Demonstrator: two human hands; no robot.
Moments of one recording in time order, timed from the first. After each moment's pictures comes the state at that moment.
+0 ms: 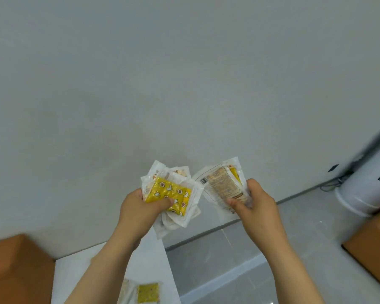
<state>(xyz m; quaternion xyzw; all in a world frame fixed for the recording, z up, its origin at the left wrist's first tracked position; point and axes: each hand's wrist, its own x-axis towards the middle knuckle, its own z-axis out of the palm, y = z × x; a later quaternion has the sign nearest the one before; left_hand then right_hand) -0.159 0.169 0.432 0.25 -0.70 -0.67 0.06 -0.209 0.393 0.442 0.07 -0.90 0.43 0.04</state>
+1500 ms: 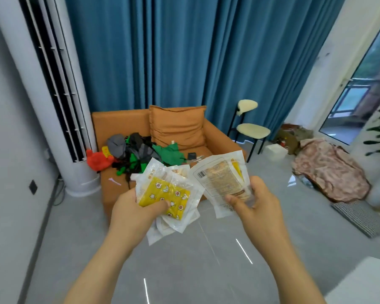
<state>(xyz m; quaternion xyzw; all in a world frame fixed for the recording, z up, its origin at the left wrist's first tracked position) -0.331 0.952 0.493 -0.38 -0.64 -0.57 -0.35 -0.114 1.008 0.508 -0.50 -0.71 0.27 0.42</state>
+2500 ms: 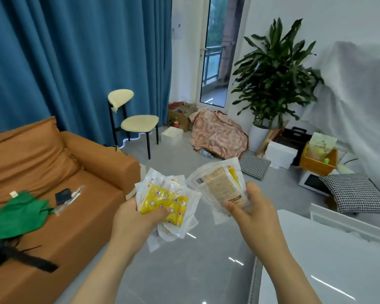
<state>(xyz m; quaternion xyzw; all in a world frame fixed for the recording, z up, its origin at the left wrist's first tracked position) -0.022 1.374 0.453 -0.56 -0.51 -0.40 -0.52 0.187 1.286 0.466 -0.74 -0.48 0.14 0.46</state>
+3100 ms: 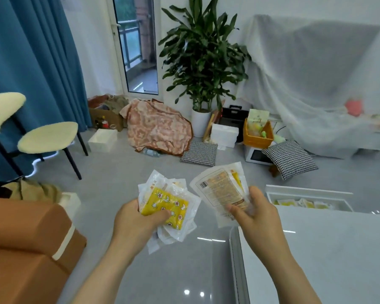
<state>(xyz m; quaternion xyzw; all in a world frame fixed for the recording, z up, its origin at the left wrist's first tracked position) 0.178 1.610 0.442 -0.65 -0.42 -0.24 -0.59 0.338 1.445 0.447 -0.84 -0.29 0.07 0.45</state>
